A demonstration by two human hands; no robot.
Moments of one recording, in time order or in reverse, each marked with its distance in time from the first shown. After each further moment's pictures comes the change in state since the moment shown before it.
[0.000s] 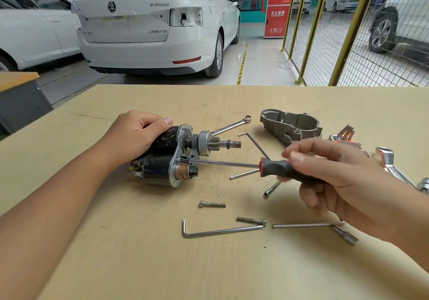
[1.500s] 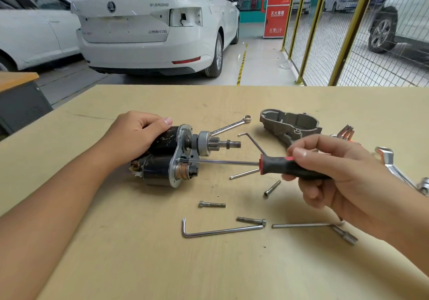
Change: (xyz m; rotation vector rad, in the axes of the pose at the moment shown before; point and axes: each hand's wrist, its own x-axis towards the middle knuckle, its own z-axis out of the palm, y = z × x) left_hand 0.004 -0.007 0.002 -0.013 0.022 -0.005; right_hand 0.003 0.003 -0.002 0.050 0.038 -0.065
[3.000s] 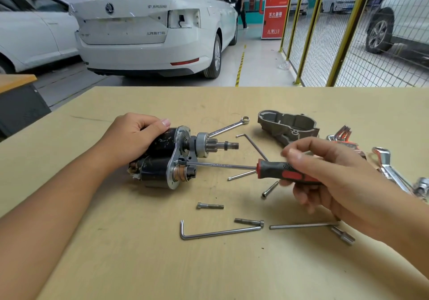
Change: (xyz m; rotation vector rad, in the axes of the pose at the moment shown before) left_hand -0.001 0.002 0.000 -0.007 -0.020 -0.007; right_hand -0.001 0.003 0.001 -0.094 -0.009 0.008
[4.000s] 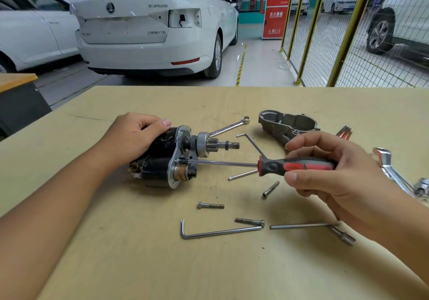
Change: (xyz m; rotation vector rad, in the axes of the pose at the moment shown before) left_hand -0.002 0.004 0.000 0.006 0.017 0.001; right_hand 0.000 0.003 -0.002 -0.044 0.062 -0.135
